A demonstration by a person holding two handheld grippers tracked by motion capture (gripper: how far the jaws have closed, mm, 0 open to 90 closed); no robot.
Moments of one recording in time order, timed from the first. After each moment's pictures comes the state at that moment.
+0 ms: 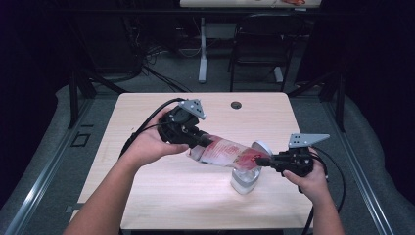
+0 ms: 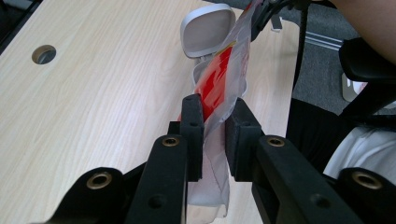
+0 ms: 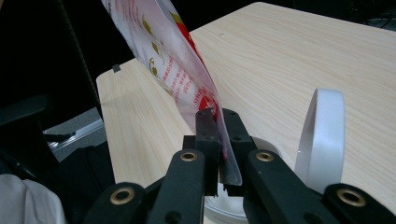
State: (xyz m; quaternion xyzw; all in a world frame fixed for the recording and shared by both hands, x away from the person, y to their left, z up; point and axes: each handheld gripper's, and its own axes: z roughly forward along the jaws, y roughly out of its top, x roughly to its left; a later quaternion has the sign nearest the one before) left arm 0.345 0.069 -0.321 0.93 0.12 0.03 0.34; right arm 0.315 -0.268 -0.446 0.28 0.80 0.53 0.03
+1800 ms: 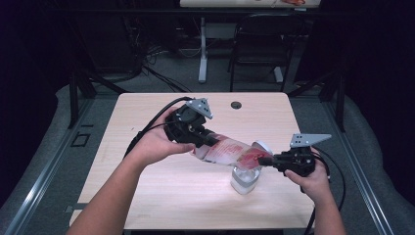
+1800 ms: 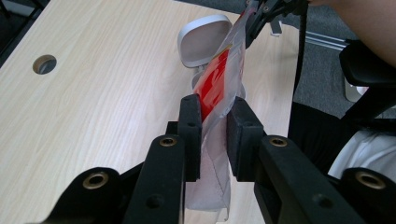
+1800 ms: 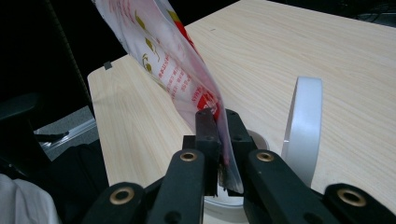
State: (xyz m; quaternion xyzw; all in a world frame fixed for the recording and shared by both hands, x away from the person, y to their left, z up) left arm 0.344 0.055 -0.316 0.93 0.12 0.04 0.34; right arm 0.316 -0.274 -0.449 0.29 0.80 0.52 0.04
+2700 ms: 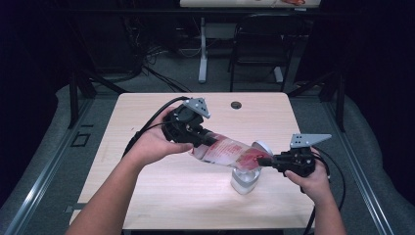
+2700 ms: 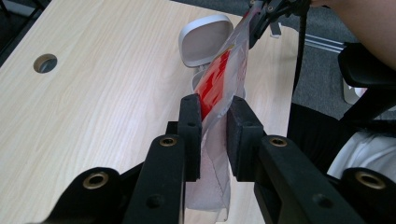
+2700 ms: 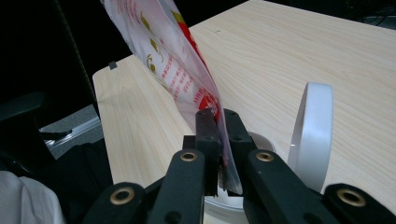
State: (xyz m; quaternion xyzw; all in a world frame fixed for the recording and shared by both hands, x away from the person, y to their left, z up) left arm 0.344 0.060 -0.317 0.93 0.12 0.04 0.34; right arm 0.314 -0.272 -0.446 0.28 0.80 0.53 0.03
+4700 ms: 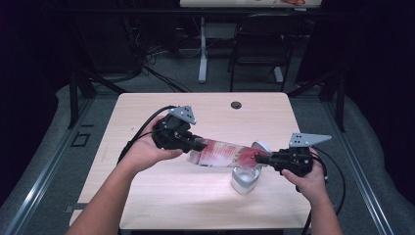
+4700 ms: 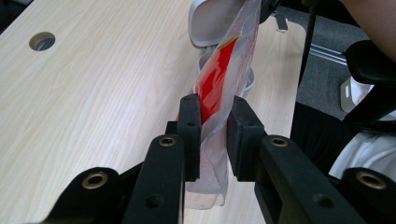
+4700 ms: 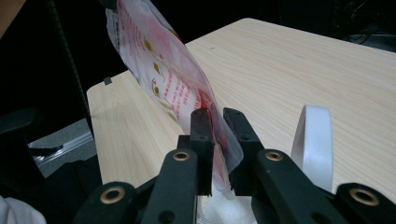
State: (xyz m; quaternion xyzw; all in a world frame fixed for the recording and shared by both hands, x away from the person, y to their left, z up) left arm 0.348 0.090 -0.349 0.92 0.15 0.02 0.36; right arm 0.313 -0.265 -0.445 0.29 0.79 0.55 0.06
